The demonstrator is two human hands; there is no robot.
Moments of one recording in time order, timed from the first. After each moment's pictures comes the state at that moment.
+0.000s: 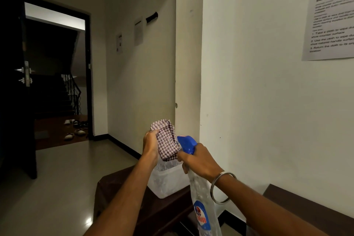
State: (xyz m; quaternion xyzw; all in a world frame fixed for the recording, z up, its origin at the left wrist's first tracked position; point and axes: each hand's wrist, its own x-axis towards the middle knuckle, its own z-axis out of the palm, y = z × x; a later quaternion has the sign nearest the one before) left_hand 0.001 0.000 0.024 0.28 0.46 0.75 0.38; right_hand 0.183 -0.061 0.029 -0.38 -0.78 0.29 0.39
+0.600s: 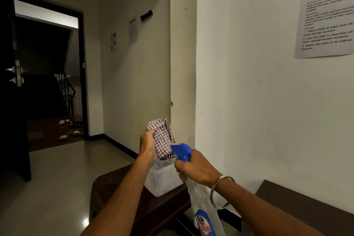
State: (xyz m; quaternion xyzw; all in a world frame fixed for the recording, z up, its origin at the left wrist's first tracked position) left_hand 0.005 0.005 0.020 0.28 0.45 0.75 0.40; right_hand 0.193 -0.067 0.014 -0.36 -0.81 0.31 0.33
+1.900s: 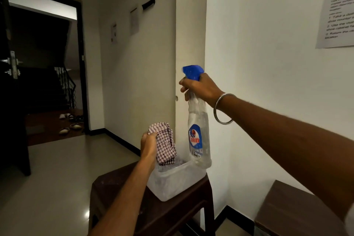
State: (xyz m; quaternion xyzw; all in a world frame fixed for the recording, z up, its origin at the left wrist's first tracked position) left_hand -0.015 0.021 0.001 0.29 0.51 0.74 0.34; right_hand 0.157 0.020 0.178 -0.28 -0.79 0.26 0.48
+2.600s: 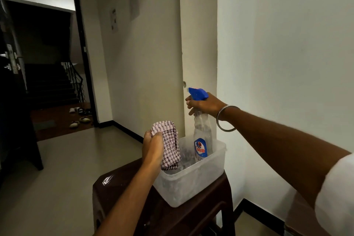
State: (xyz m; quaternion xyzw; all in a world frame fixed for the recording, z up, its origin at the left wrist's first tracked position) left_hand -0.030 0.043 -0.029 0.32 0.57 0.71 0.26; right_hand 0.126 0.150 0.079 -0.33 -0.82 0.32 0.36
